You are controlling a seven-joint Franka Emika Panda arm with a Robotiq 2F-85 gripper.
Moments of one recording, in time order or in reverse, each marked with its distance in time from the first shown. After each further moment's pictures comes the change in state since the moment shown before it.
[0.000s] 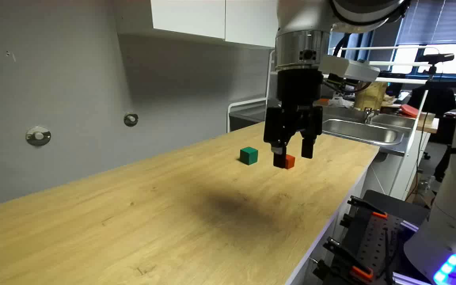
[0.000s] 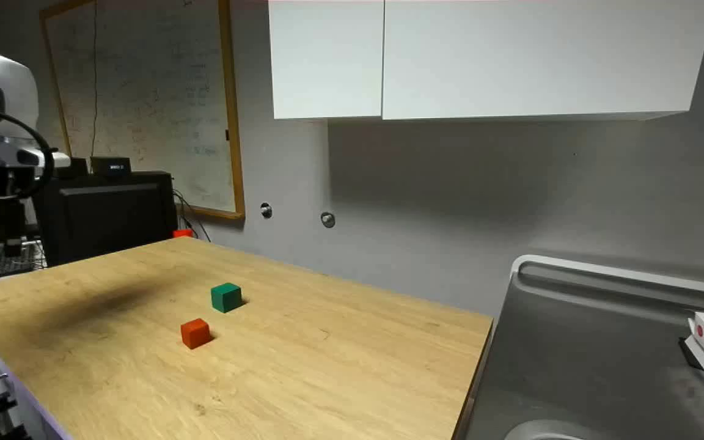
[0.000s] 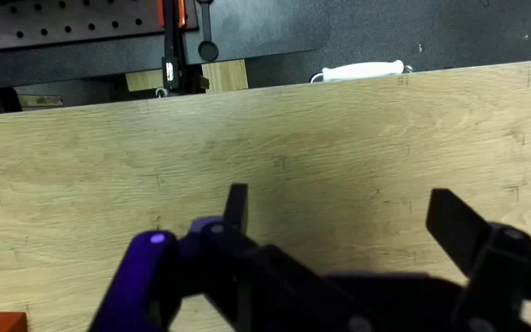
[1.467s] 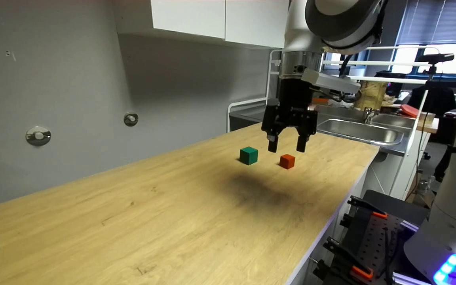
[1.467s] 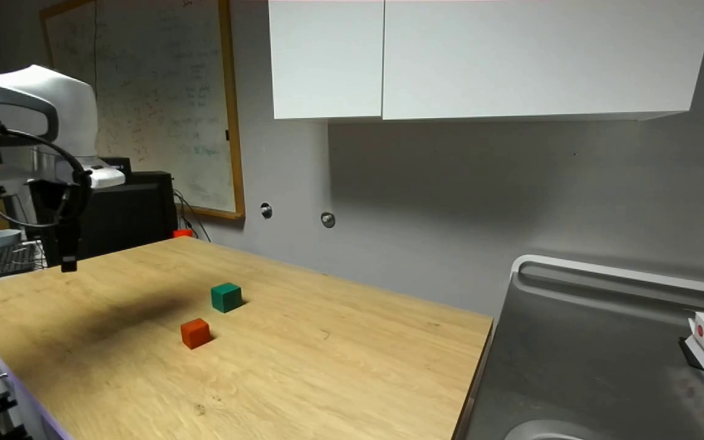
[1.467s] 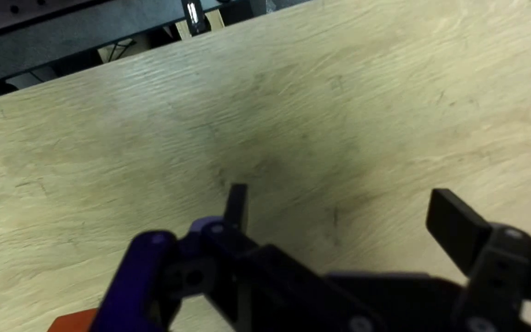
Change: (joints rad) arm -0.126 0.059 -0.182 -0.054 -0.005 0.134 -0.088
